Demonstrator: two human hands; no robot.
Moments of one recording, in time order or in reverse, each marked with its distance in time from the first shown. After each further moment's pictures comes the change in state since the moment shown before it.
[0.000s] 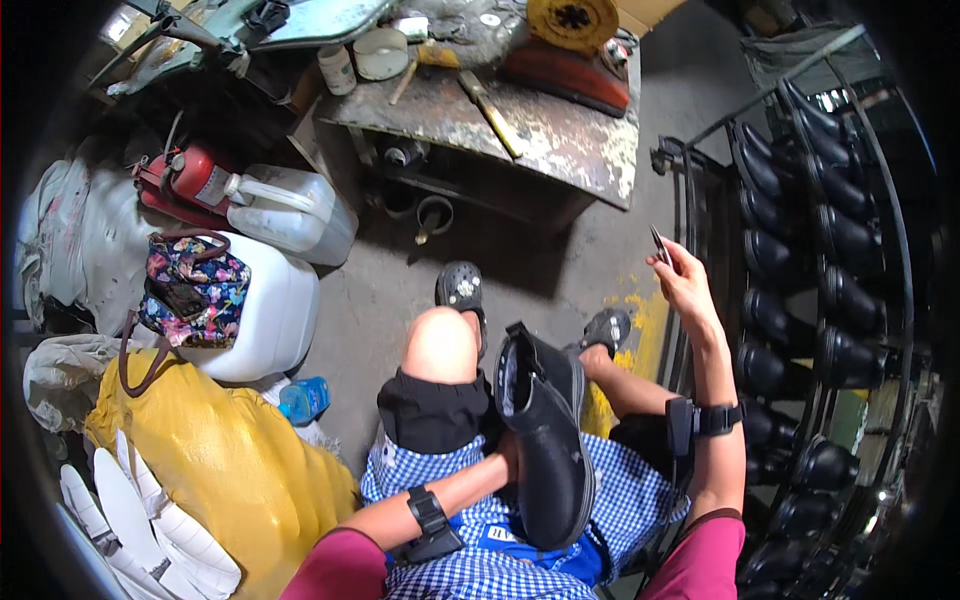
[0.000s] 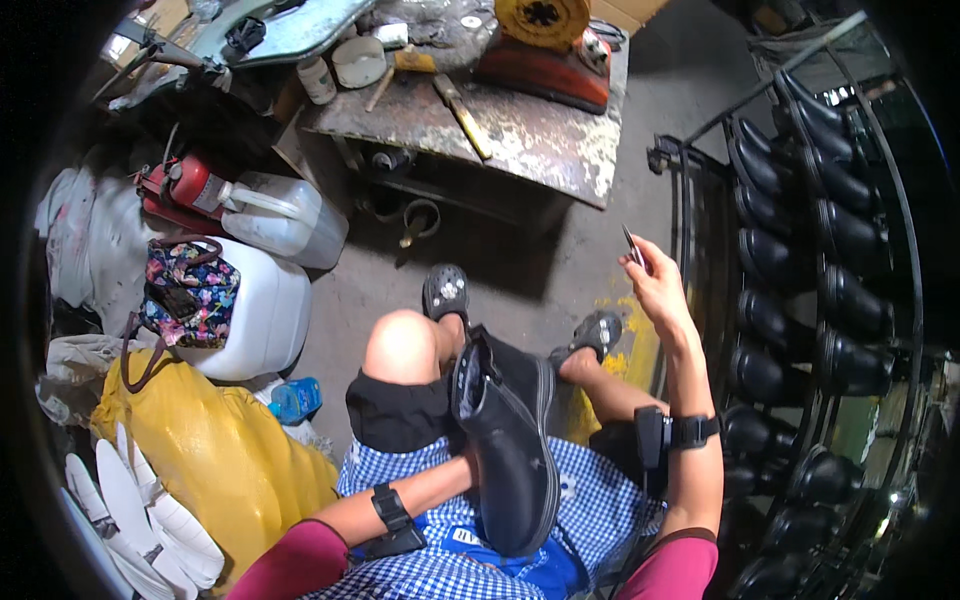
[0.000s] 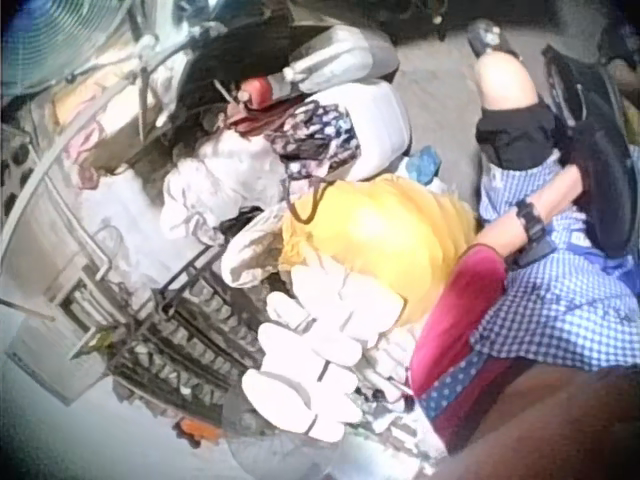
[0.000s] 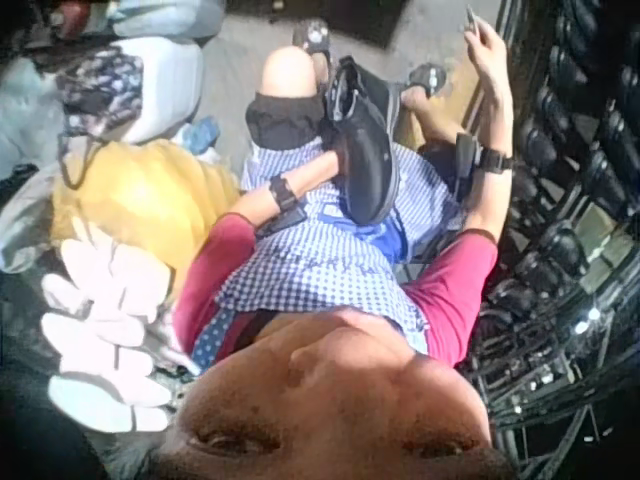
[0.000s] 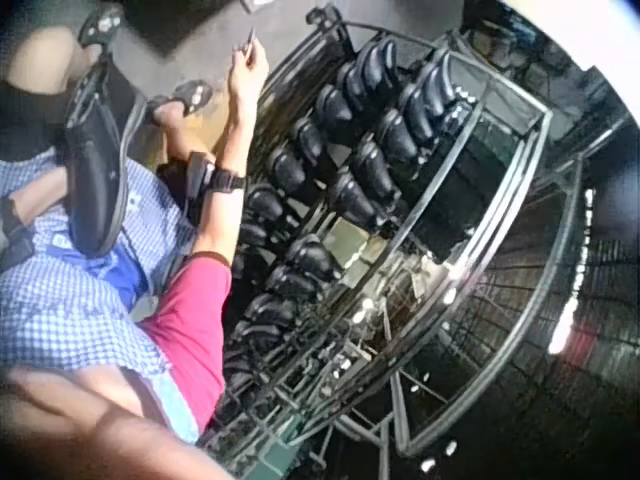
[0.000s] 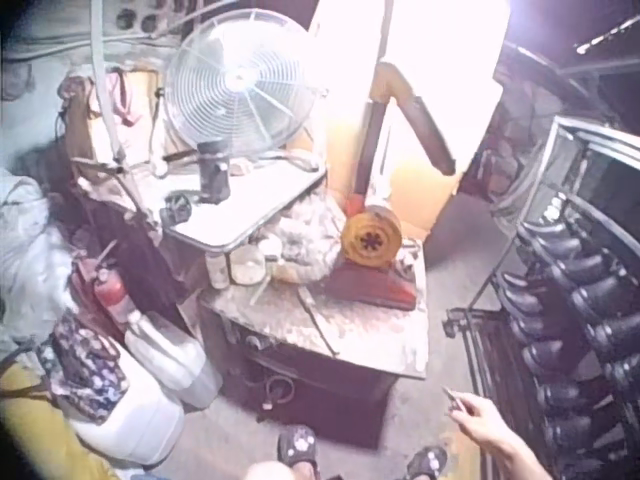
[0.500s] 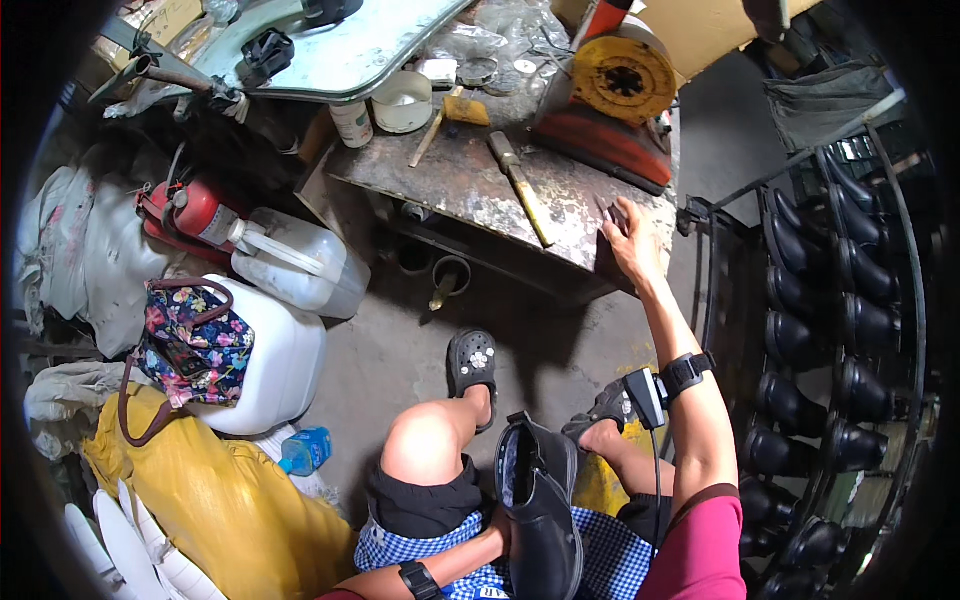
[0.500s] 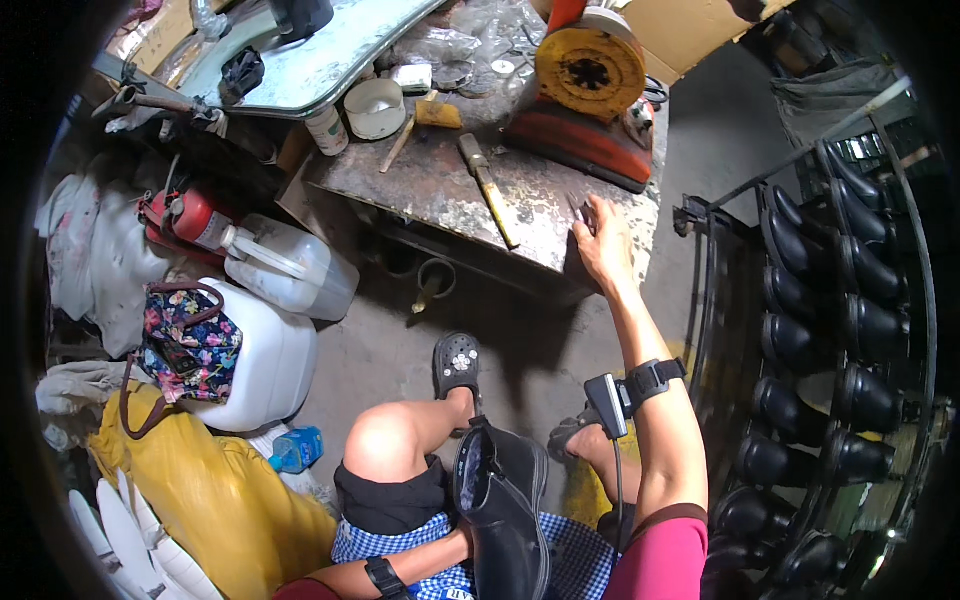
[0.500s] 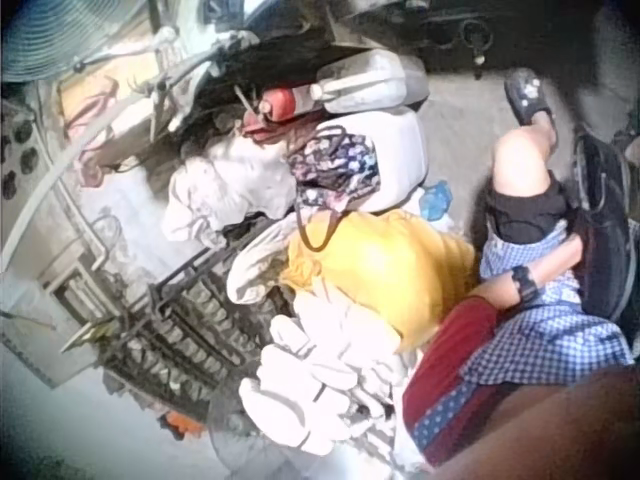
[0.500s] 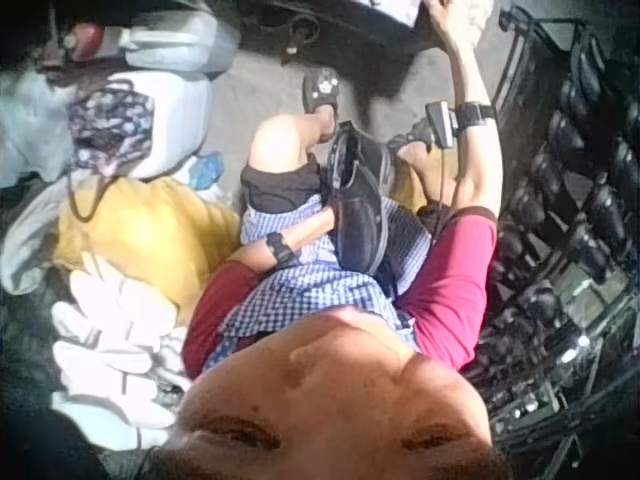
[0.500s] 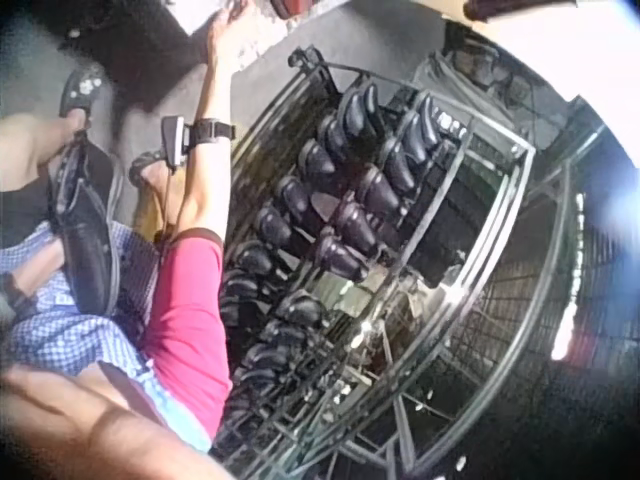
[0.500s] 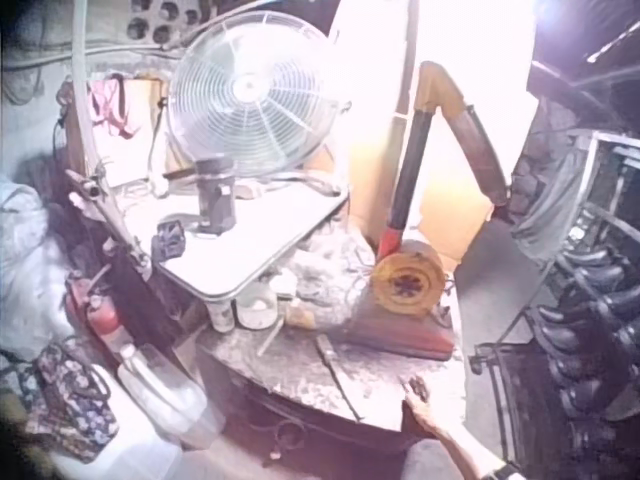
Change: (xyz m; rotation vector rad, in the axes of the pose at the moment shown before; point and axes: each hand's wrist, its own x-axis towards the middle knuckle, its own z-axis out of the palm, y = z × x) left_hand 0.006 0.024 0.048 0.129 0.385 0.038; right_hand 0.192 -0.032 0.097 -0.527 0.239 -0.392
